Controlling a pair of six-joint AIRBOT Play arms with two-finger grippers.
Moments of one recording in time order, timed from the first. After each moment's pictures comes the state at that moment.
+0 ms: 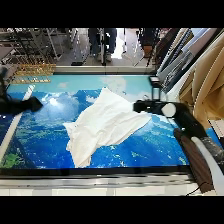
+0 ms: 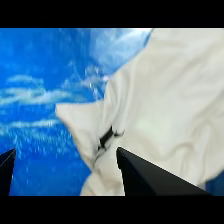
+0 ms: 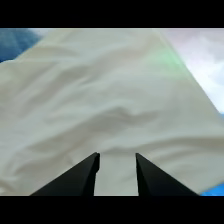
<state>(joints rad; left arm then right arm) 0.18 -1.14 1.31 1.24 -1.20 -1.43 0.16 -1.30 1.21 -1.24 0.72 1.47</state>
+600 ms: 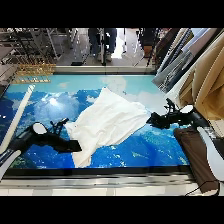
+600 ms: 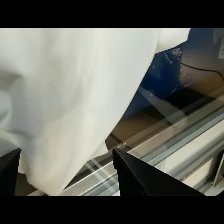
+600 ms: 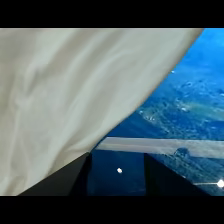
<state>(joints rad) -0.09 -1.32 0.84 0.95 -1.15 -1.26 -0.20 -1.59 1.21 -0.87 1.10 1.36</state>
